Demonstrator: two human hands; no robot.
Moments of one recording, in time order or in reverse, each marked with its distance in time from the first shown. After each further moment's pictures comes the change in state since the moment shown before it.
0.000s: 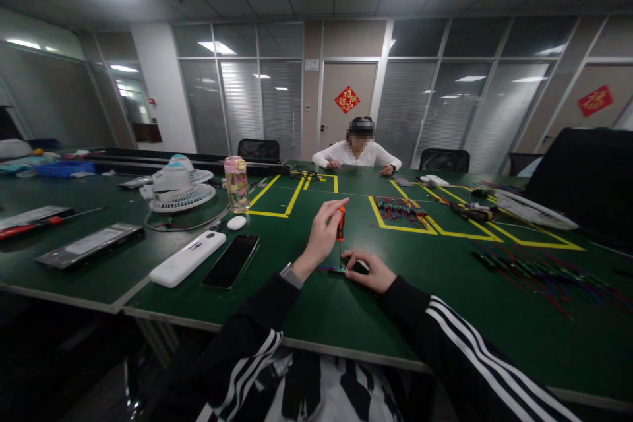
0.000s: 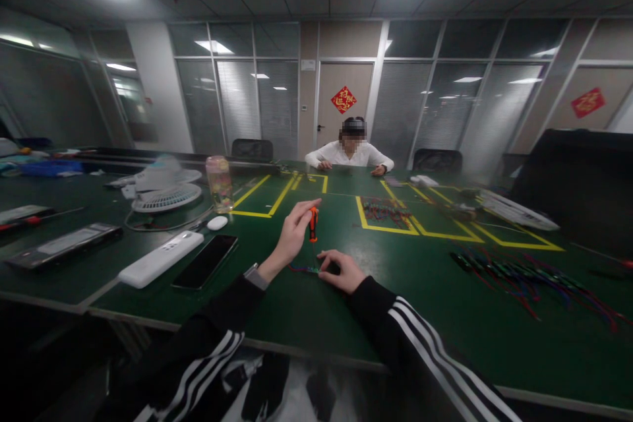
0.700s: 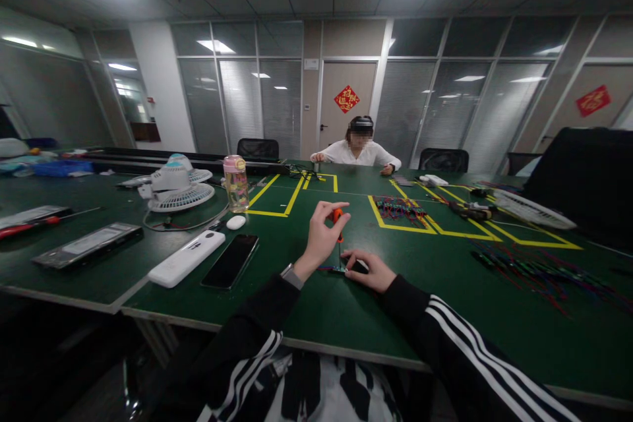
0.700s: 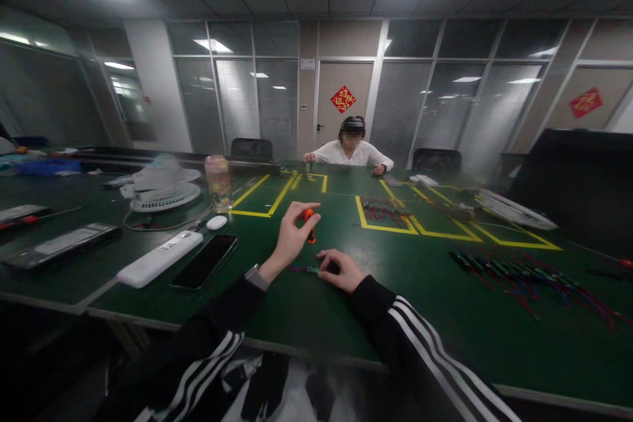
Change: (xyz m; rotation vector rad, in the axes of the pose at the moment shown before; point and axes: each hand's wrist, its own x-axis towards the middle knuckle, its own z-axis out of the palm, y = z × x) left_hand -0.003 0.001 0.002 0.140 0.098 0.039; right_hand 0.000 0.000 -0.001 -0.006 -0.024 -0.002
